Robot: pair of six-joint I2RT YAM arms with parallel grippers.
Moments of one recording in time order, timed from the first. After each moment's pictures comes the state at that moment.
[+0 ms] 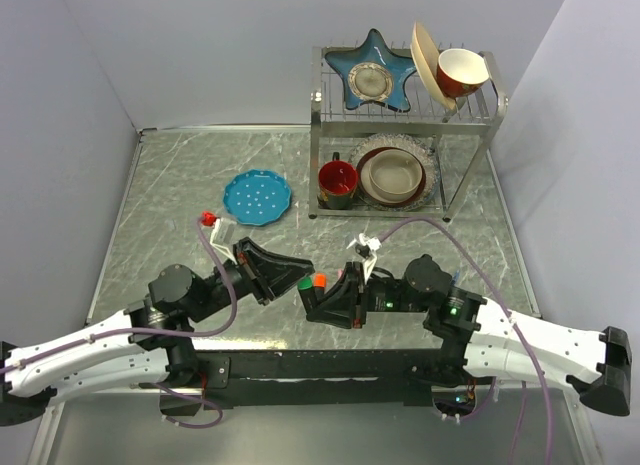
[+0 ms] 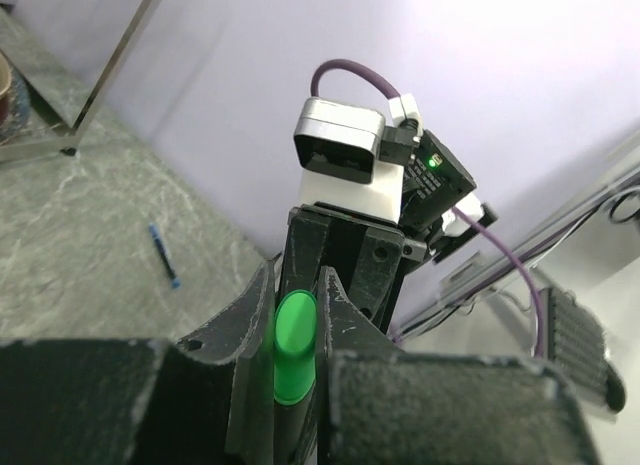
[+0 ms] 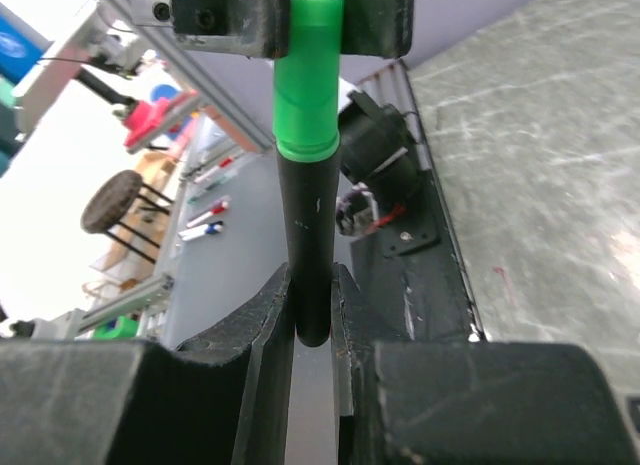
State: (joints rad) left arm -1.18 0.63 0.63 0.22 -0.07 -0.75; right arm 1.12 0.78 0.59 0.21 -0.40 0.59
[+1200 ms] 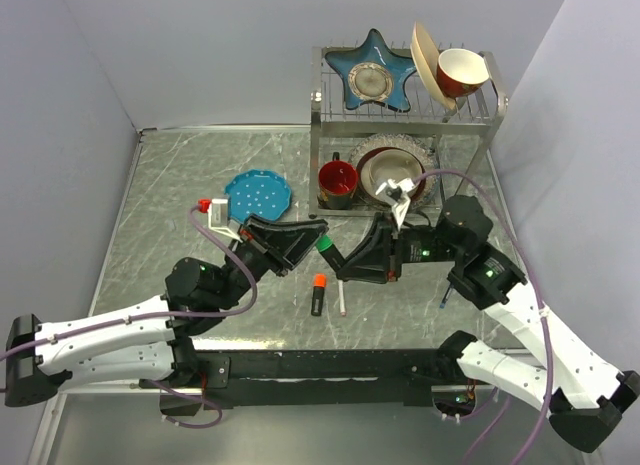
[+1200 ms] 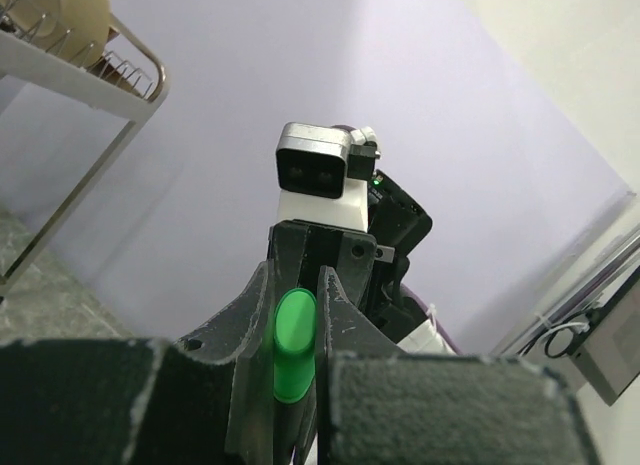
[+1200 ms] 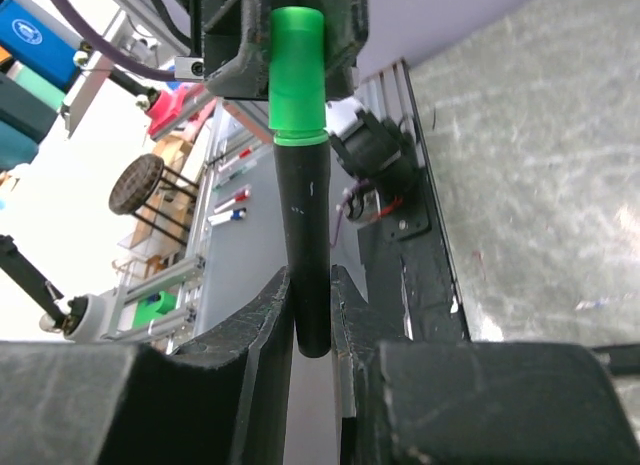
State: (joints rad) left arm -1.21 0.88 0.65 0.73 -0.23 -0.78; right arm 0.66 0.87 0.97 -0.18 -0.90 0.57
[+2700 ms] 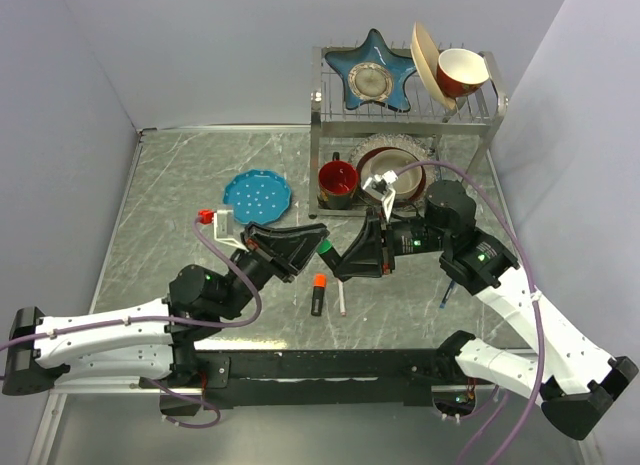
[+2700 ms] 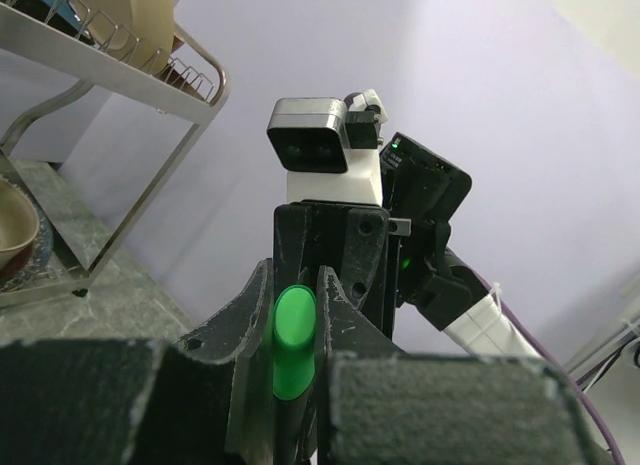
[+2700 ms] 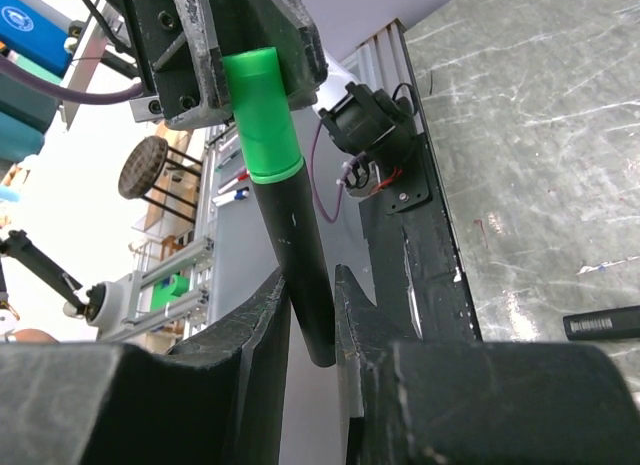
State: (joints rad) left arm -1.32 0.88 0.66 0.67 -0.41 -0.62; right arm 0.63 0.97 1.08 -0.34 -0.94 0.51
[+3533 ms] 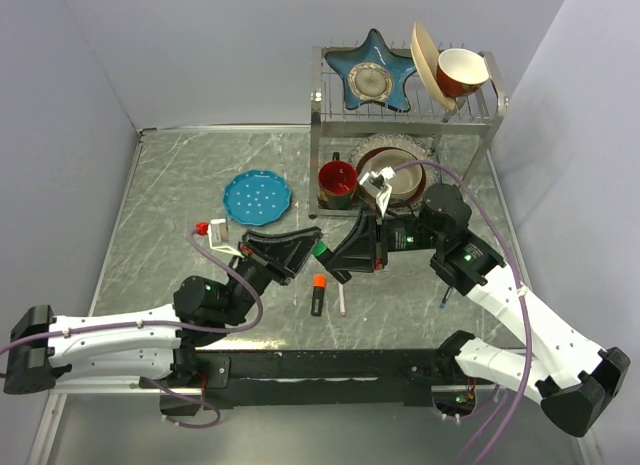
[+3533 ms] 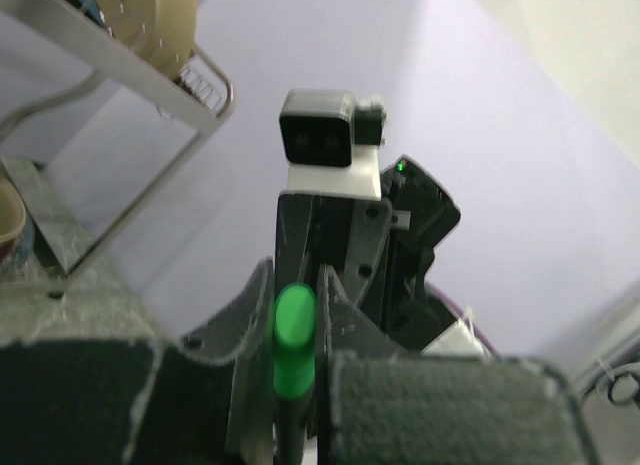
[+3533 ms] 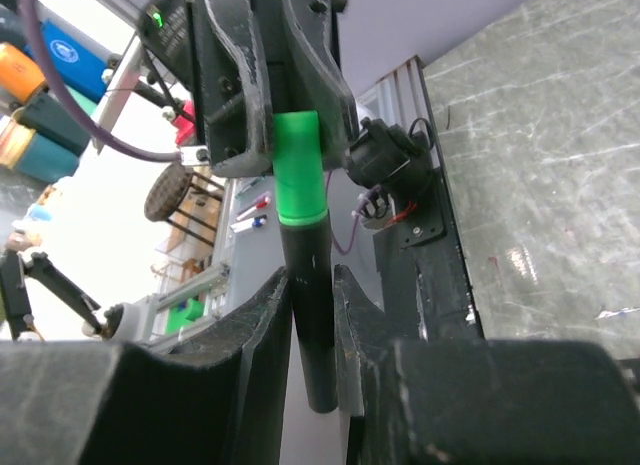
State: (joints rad) left arm -1.32 0.90 0.53 0.90 -0.47 -0.69; right arm 0.64 0.99 0.98 -0.07 -0.95 0.66
